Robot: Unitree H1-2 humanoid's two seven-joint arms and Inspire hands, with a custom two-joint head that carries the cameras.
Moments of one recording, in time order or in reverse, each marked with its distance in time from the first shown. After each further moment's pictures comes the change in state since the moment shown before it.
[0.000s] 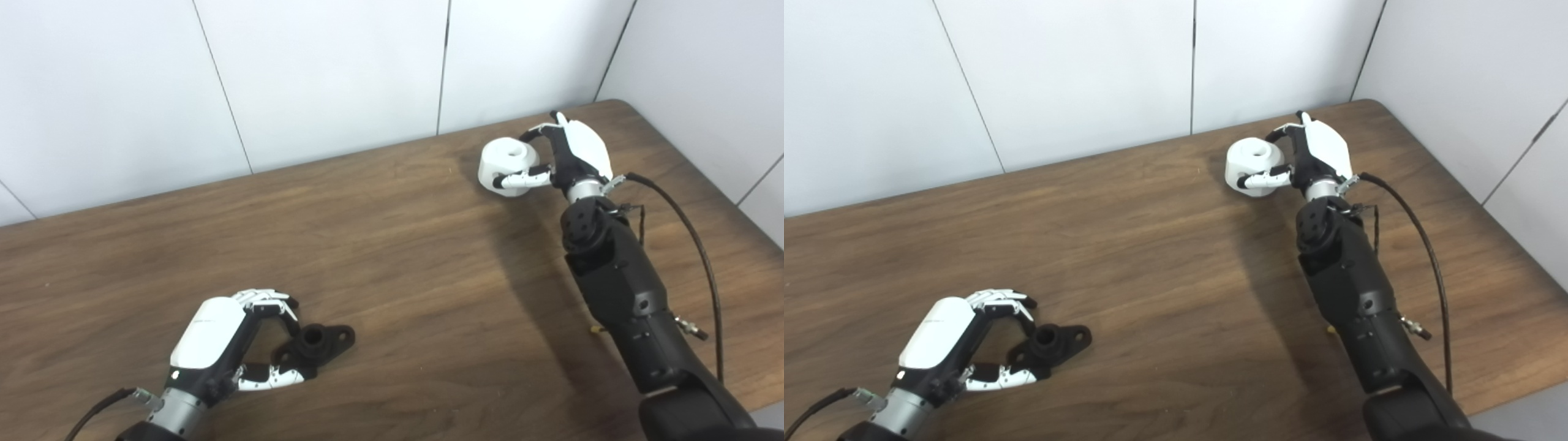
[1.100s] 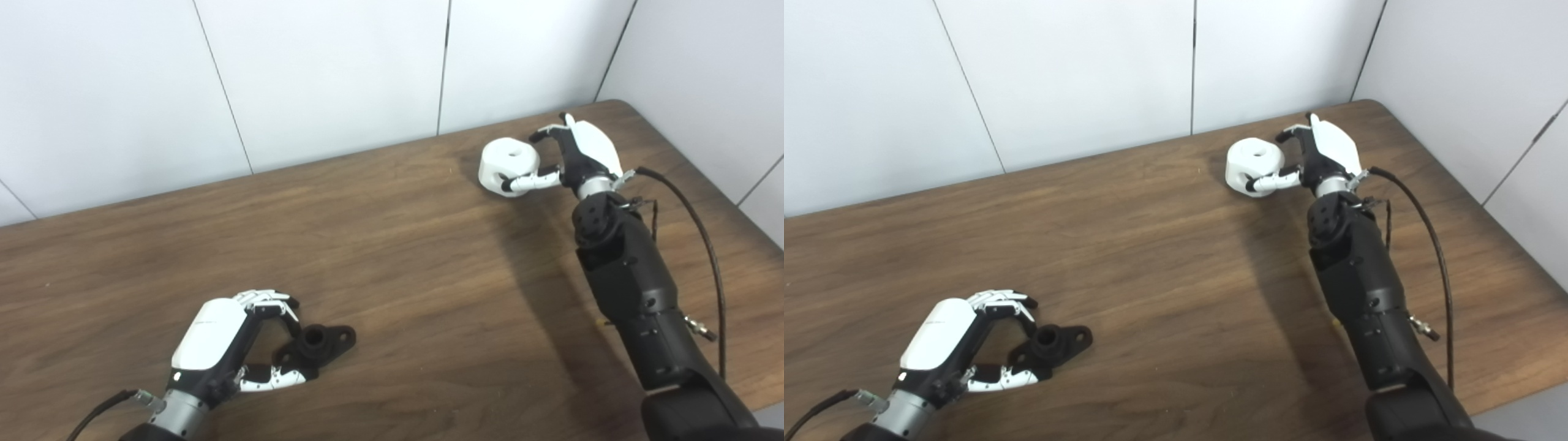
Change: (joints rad) left arm 0.005 0.000 -0.007 -0.011 -0.001 0.019 0.004; right arm 0.000 -0.004 -0.063 0.000 -0.084 0.001 0.151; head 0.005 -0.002
